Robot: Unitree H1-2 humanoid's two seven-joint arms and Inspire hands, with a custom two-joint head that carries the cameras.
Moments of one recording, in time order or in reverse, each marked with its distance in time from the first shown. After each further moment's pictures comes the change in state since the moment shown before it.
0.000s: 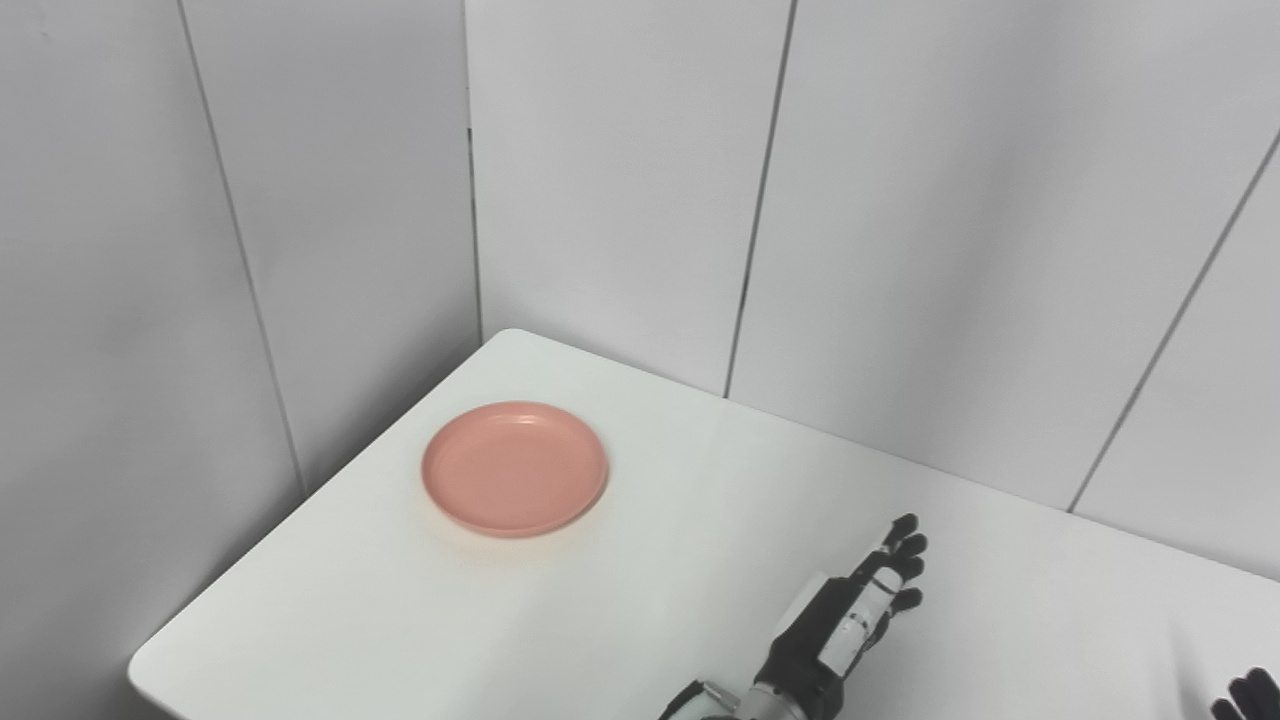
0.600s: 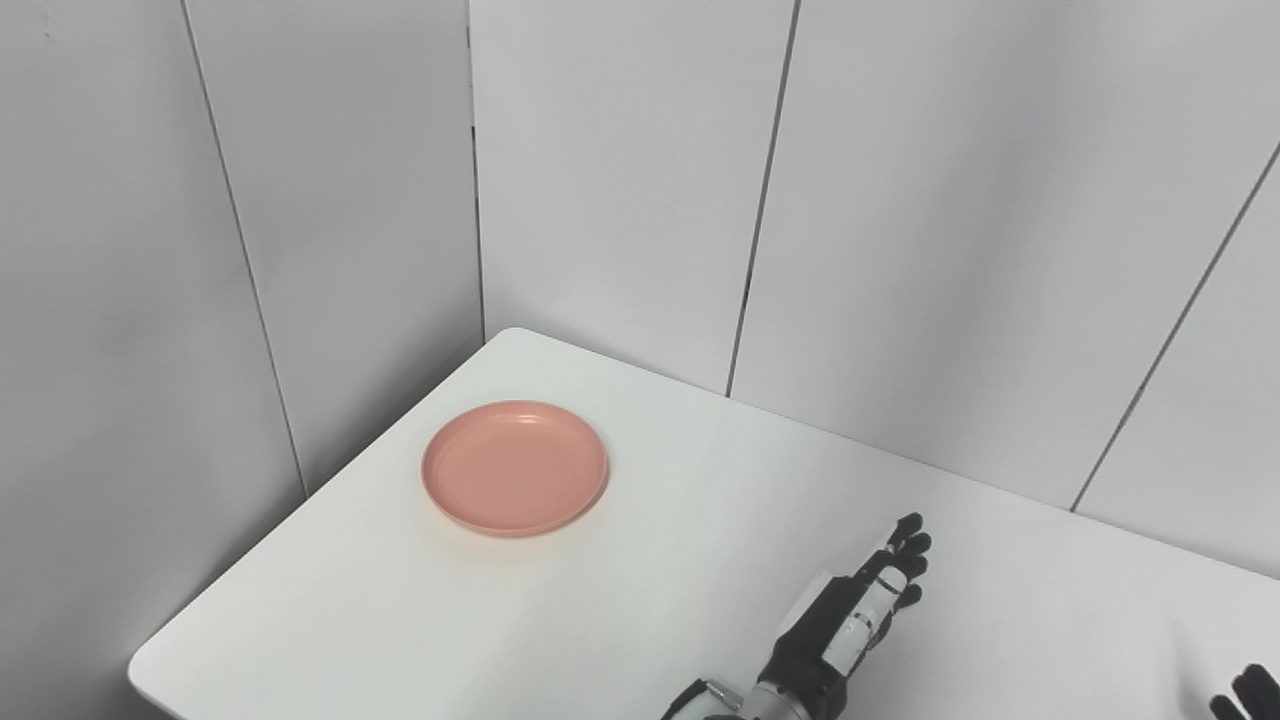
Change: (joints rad) left arm -0.001 0.000 0.004 0.000 -0.010 -0.010 0.000; right arm -0.005 -0.002 -0.002 0.004 -0.001 -0.002 0.000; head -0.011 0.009
